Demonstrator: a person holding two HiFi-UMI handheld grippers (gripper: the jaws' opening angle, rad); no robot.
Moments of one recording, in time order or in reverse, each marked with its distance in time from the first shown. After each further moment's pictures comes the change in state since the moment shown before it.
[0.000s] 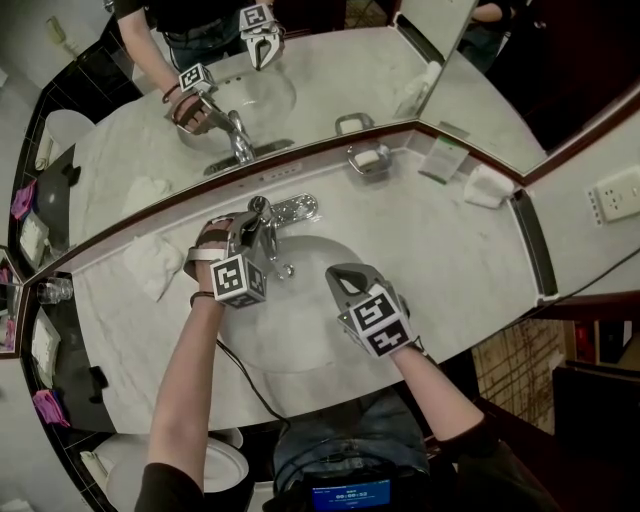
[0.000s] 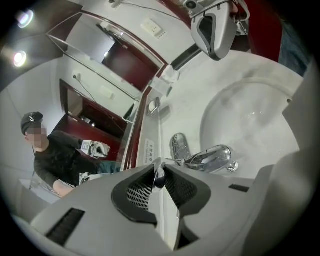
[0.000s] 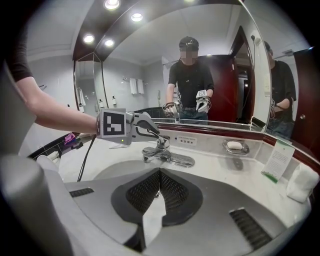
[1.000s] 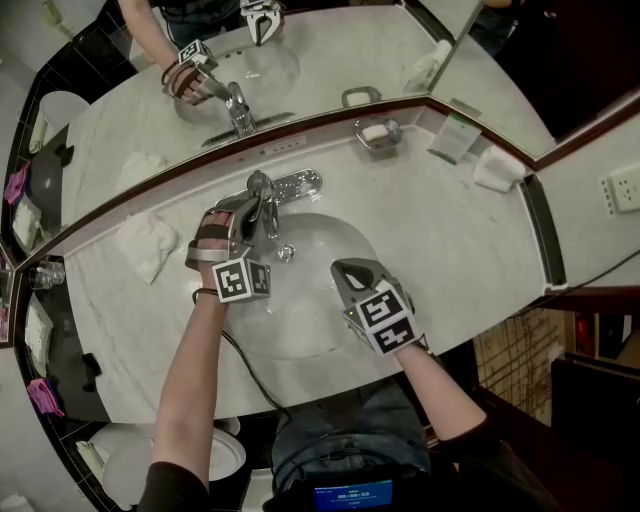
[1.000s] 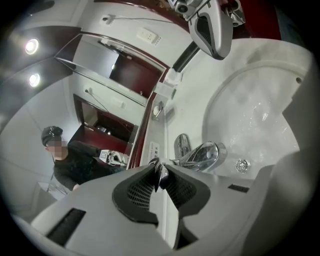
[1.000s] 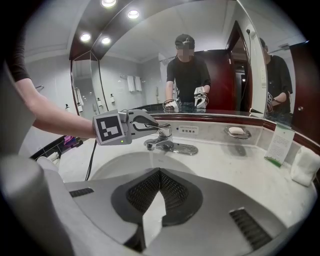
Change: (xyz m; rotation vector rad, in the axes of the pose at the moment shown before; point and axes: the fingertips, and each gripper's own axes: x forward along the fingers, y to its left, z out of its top) left arm -0.007 -0.015 -0.002 0.028 -0.058 0.201; right arm 0.009 0.012 -0.041 0.037 0.024 -0.006
